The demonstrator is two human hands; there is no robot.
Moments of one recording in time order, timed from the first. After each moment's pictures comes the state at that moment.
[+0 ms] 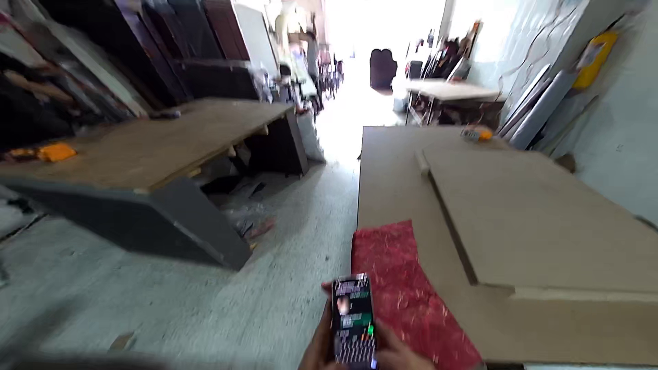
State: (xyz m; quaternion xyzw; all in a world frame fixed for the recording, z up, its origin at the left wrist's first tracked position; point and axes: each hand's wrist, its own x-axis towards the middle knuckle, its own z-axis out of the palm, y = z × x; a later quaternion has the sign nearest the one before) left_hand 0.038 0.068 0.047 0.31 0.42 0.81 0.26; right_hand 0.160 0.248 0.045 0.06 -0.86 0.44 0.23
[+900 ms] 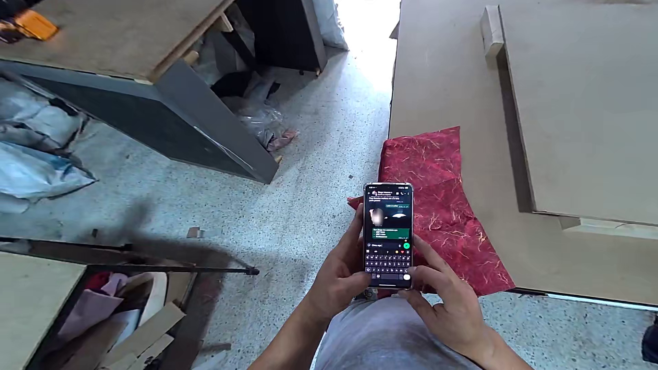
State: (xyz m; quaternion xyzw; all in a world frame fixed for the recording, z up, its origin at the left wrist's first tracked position) left_hand 0.022 0.049 0.058 0.29 0.47 0.76 0.35; right_hand 0.158 0.243 0.034 0.06 -0.86 0.46 0.24
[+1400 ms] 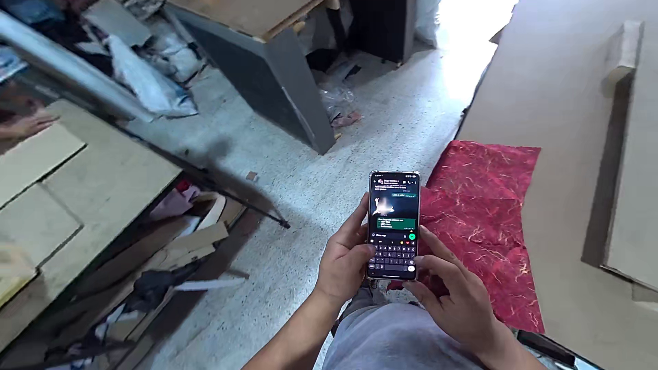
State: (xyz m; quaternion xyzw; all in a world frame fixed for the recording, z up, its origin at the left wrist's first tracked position) left_hand 0.082 0.024 0.069 0.14 0.54 0.82 0.10; right_hand 0.135 0.239 0.042 0.23 -0.83 0.48 0.19
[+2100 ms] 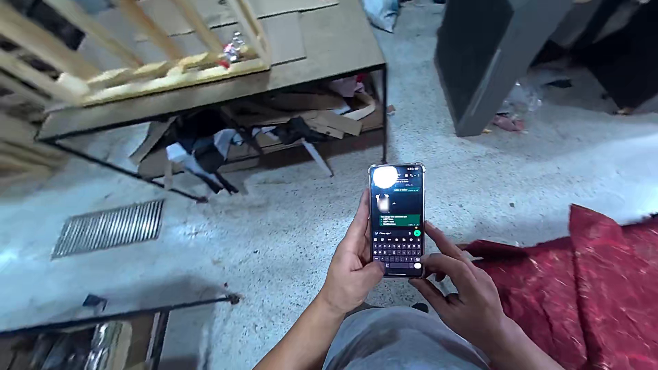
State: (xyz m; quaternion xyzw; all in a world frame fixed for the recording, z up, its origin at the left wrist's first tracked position) left_hand 0.377 -0.112 0.071 -0.03 0.56 0.79 -0.23; right_hand 0.242 0.059 0.051 0.57 -0.65 0.50 -0.04
